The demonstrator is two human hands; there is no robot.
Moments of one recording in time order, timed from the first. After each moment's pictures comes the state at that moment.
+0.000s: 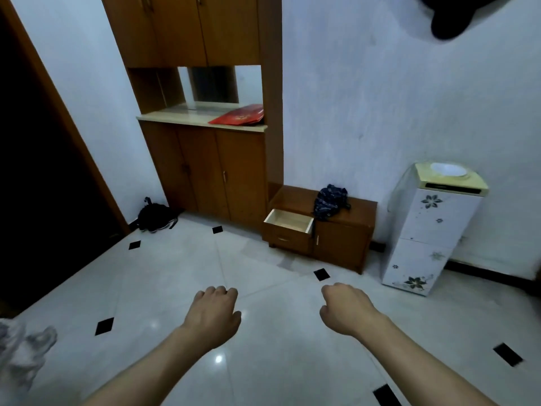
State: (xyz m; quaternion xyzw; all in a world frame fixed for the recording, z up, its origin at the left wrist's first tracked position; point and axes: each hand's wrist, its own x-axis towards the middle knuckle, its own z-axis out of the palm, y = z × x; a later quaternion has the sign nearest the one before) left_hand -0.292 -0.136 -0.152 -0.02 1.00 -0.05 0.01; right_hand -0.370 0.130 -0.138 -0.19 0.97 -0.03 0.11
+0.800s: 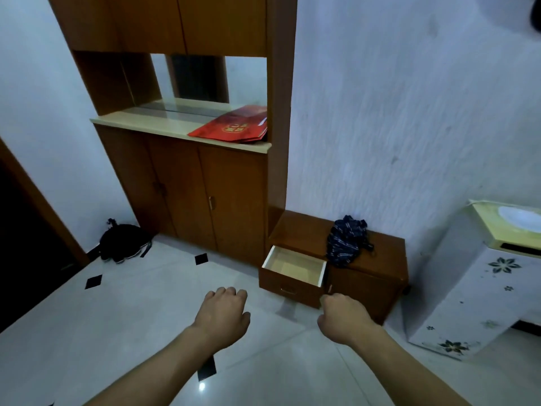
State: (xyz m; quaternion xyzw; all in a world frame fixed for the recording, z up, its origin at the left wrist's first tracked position) left_hand -0.762 -0.297 -0.171 0.02 1.00 -0.01 0.04; right_hand -0.823 -0.047 -0.178 -0.15 0.98 -0.04 0.14
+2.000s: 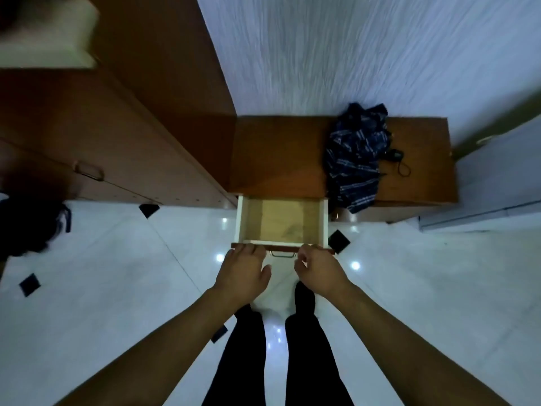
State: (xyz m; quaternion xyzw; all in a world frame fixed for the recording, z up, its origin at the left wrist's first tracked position) left_hand -1.290 -0.296 -0.435 0.15 0.95 0.12 0.23; right_hand -1.277 -0.103 -0.456 0.07 0.89 -0.34 0.29
